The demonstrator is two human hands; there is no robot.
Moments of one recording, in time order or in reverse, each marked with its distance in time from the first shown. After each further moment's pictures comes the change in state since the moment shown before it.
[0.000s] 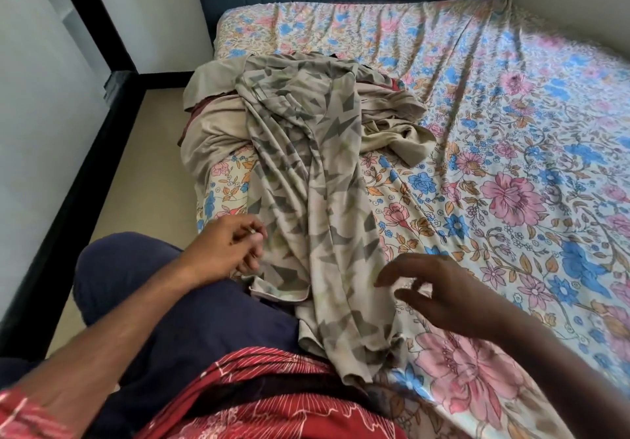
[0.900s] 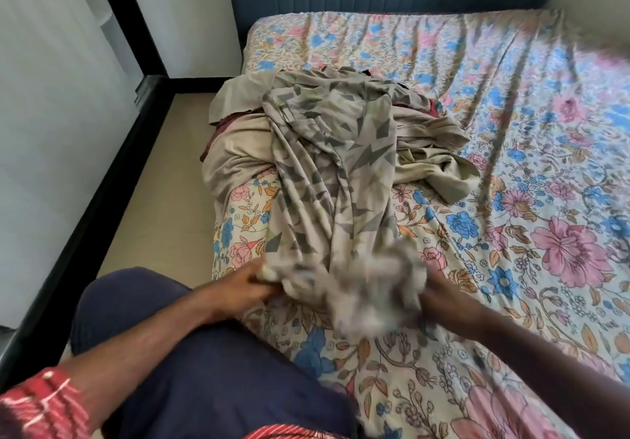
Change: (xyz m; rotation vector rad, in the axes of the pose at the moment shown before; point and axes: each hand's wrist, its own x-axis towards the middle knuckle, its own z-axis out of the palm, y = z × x) left_hand 0.043 -0.038 0.005 -0.436 -0.366 0.075; right_hand 0.100 0.050 0.010 0.766 -0.091 0.200
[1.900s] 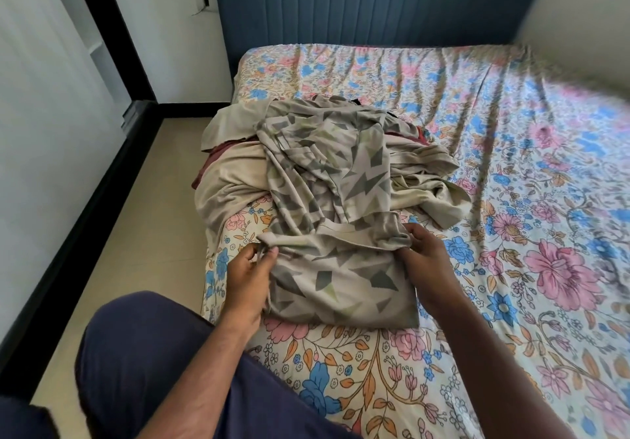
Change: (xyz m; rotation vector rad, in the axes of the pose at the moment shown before) left_hand 0.052 0.005 0.005 -0.413 0.887 -0.021; right_hand 0.076 -0.022 -0.005 0.175 0.717 0.006
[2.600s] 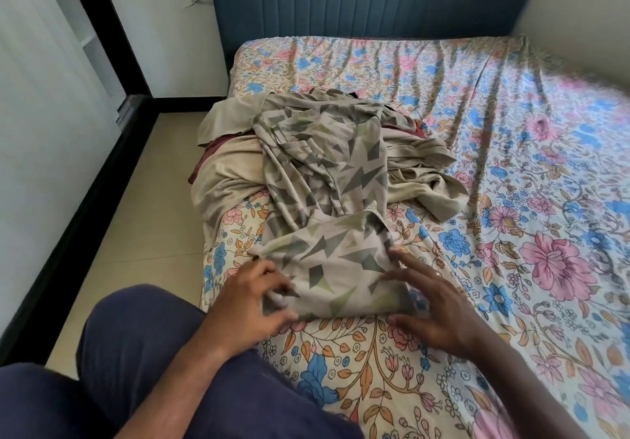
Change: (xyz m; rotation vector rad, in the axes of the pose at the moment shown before) left_hand -0.028 0.007 -0.038 0.995 -0.431 0.571; right_hand -0.043 0.035 -0.058 -0.896 -0.422 -0.461
